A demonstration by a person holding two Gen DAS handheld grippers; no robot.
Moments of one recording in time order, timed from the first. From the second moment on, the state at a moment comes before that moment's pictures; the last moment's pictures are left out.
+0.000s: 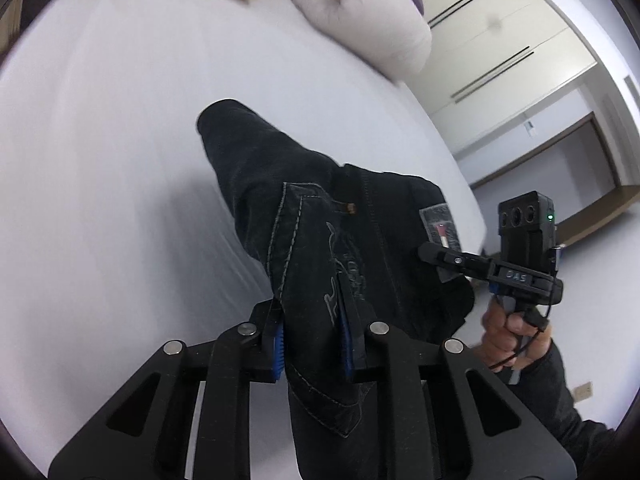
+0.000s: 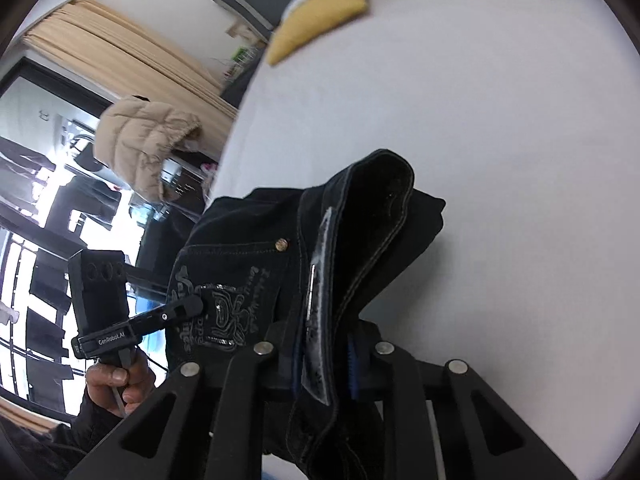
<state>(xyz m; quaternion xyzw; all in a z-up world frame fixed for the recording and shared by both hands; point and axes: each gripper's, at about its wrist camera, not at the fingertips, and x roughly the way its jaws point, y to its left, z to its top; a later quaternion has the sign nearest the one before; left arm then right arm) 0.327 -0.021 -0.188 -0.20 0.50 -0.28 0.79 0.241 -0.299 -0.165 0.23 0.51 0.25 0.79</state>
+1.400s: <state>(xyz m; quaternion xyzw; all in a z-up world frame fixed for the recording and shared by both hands) 0.140 0.016 -0.010 0.08 0.12 0.07 0.99 0.162 -0.217 -0.008 0.11 0.13 0.07 0.98</state>
